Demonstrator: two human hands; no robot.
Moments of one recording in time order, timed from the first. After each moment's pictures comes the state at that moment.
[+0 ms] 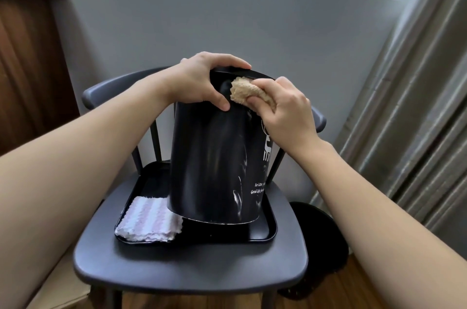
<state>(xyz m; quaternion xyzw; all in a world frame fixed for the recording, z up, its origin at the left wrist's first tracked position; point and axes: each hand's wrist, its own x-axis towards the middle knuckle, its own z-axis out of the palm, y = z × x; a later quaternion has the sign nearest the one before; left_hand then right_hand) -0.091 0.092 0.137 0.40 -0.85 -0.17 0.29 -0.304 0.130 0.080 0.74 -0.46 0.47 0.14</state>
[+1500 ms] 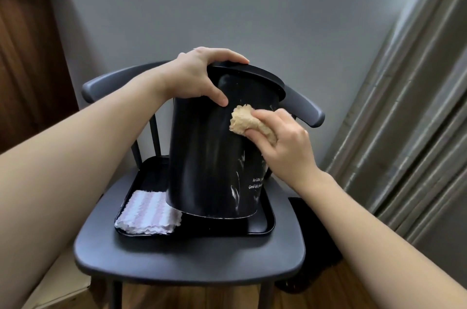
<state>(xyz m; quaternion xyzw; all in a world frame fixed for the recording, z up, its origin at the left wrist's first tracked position) -0.087 0.094 0.133 0.41 -0.84 -0.18 0.31 -0.312 0.162 0.029 0.76 -0.43 0.48 0.13</state>
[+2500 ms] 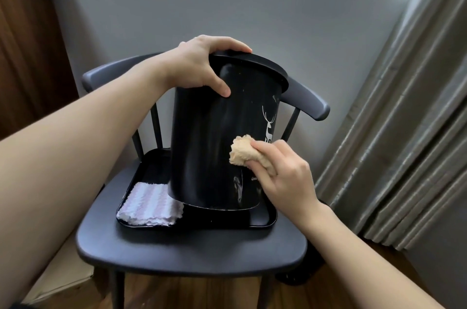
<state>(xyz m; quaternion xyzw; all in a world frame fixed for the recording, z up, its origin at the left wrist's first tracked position) -0.085 0.093 0.132 0.41 -0.84 -0.18 0.31 -0.313 0.192 -0.026 0.76 -0.41 0.48 0.13</state>
